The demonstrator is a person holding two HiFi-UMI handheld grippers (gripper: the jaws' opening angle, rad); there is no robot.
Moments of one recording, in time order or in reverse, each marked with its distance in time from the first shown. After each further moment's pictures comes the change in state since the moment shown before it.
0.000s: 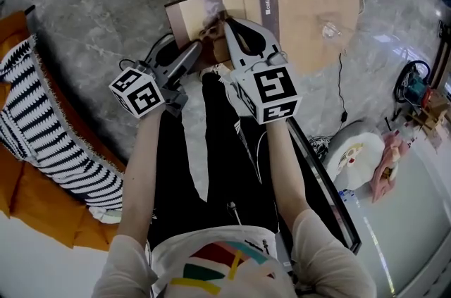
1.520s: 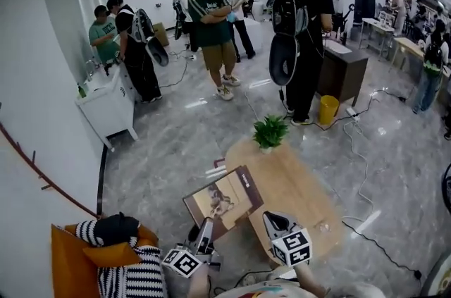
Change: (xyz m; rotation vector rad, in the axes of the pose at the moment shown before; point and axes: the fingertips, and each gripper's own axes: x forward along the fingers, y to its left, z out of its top) left arm -0.228 -0.397 0.254 0.475 -0.631 -0.175; right arm -0.302 0.132 0.283 -0.090 -0.575 -0.098
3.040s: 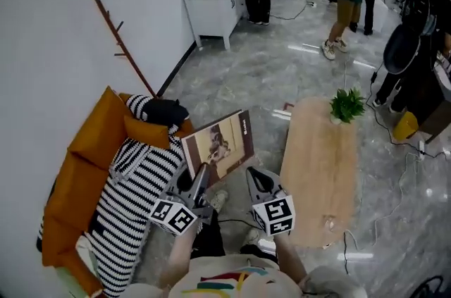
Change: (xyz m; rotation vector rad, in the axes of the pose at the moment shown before) left arm -0.135 -0.094 0.021 0.464 -0.279 0.513; right arm -0.018 0.140 0.000 -0.149 -0.077 0.628
